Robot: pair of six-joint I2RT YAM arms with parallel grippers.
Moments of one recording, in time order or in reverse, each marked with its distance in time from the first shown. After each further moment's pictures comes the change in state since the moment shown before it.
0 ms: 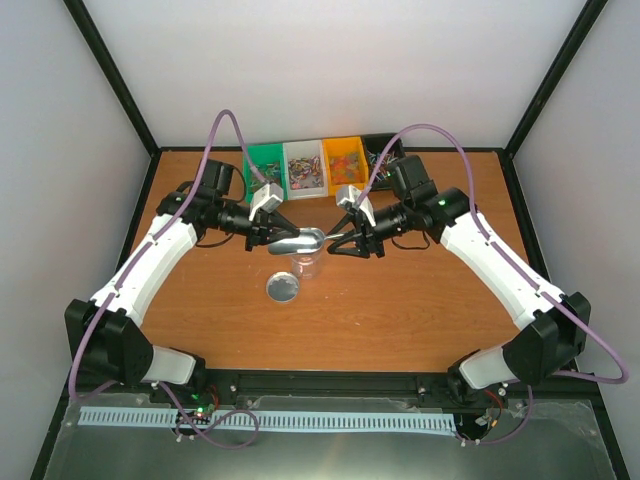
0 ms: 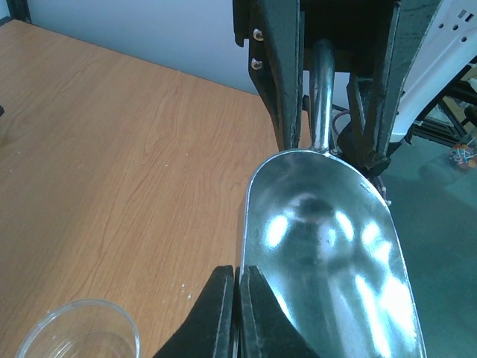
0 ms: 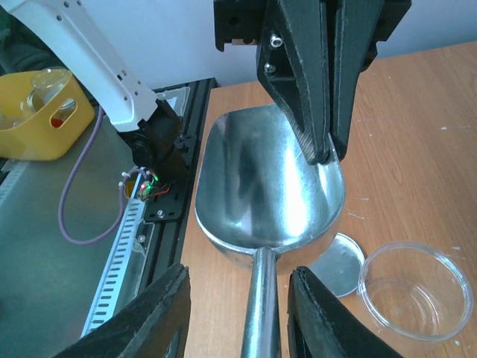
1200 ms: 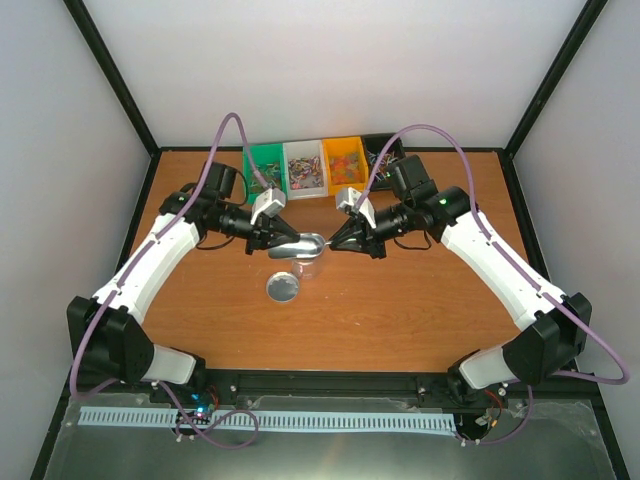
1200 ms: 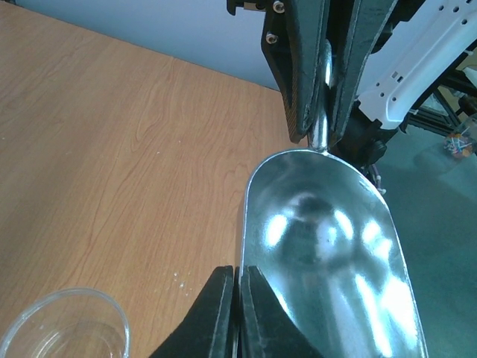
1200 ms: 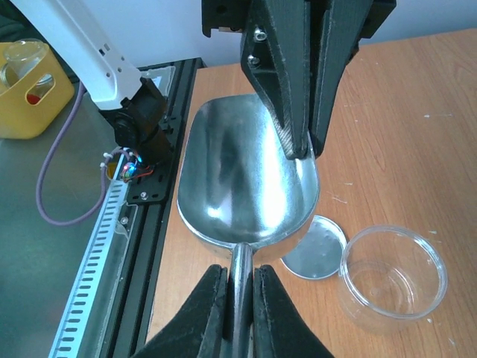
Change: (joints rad) left arm -0.001 0.011 -0.004 -0.055 -0.005 0.050; right arm 0.002 0.000 0.024 -0.061 0.061 -0.070
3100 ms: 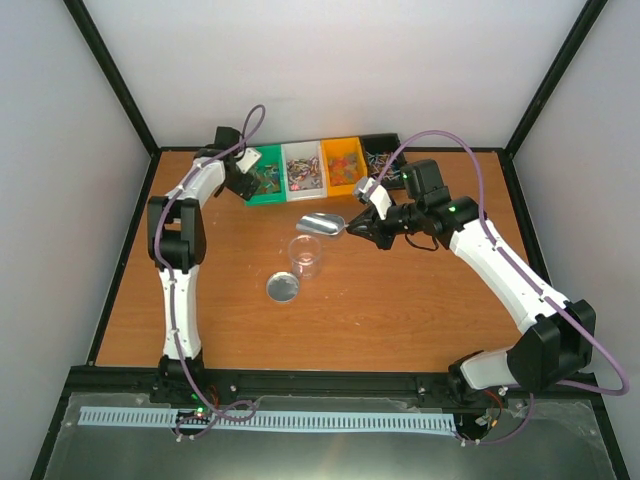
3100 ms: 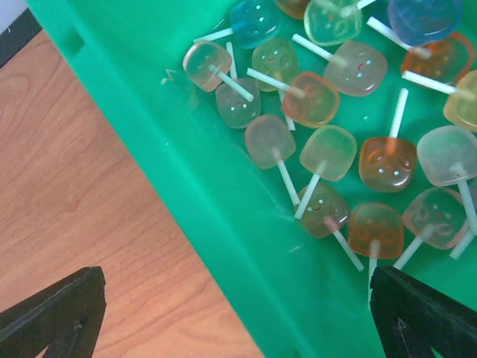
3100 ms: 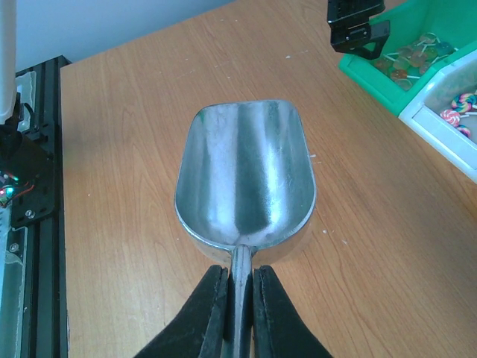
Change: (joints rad) left arm 0.212 0.931 0.709 0.185 -1.181 -0.154; right arm -0.093 -0.051 -0.145 0.202 0.246 0.210
